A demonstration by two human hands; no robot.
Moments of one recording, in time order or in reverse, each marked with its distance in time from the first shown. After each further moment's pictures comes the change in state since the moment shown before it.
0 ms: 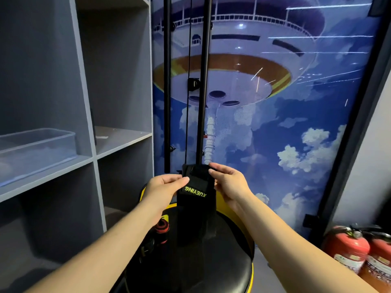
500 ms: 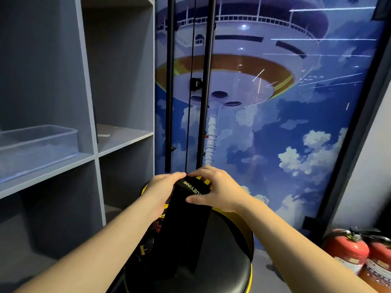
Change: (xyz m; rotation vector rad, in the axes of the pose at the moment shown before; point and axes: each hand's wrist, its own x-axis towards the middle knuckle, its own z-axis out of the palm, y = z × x) left_hand 0.004 0.013 0.001 -0.114 0.043 -0.194; right_hand -0.011 -0.007 0.000 -1.290 -0.417 -0.668
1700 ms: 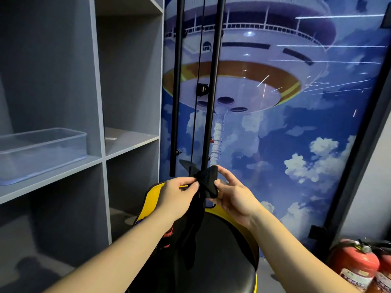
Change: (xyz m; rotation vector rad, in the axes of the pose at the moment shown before) left_hand -0.024 -0.003 0.014 0.401 0.083 0.349; right_hand -0.009 0.007 0.013 1.461 0.115 0.416
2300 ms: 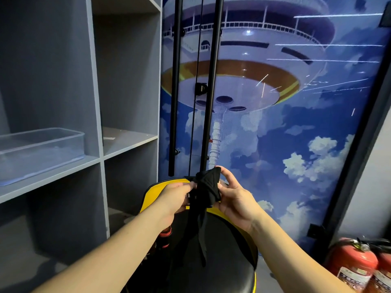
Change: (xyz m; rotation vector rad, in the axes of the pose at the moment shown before) left_hand 0.007 0.000 0.002 -0.366 -0.227 -0.343; right_hand -0.001 0.008 -0.011 0.081 -0.108 -0.038
